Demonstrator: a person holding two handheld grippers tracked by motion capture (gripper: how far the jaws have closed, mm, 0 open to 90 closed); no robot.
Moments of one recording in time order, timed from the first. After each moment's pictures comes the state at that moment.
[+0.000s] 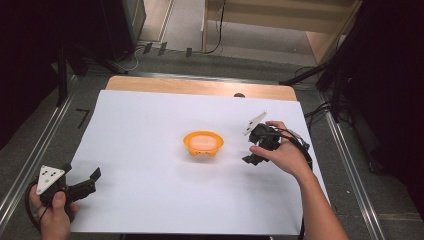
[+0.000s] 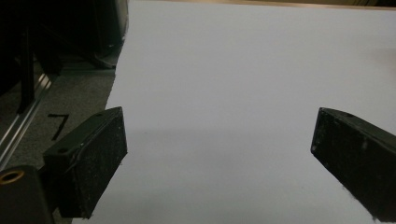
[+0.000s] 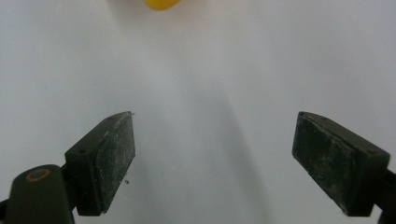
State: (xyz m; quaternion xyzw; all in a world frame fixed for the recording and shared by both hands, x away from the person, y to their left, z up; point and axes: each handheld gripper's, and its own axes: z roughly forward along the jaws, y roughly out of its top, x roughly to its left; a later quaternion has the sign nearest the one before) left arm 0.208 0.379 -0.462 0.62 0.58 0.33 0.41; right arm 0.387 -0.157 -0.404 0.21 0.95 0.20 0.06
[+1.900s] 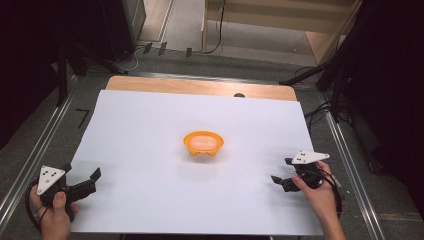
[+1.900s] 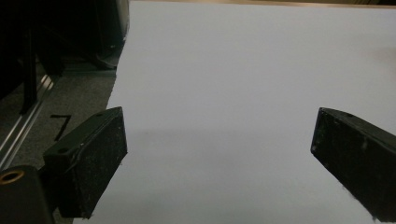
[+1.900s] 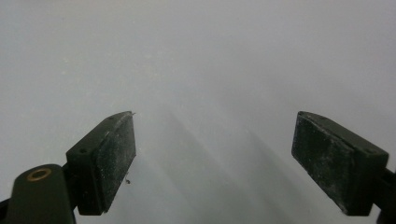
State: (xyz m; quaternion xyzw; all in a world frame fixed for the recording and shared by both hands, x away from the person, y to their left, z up) left arm 0.208 0.378 -0.462 0.62 0.57 0.33 0.41; right arm 0.306 -0.280 -0.468 0.34 0.86 0.37 0.12
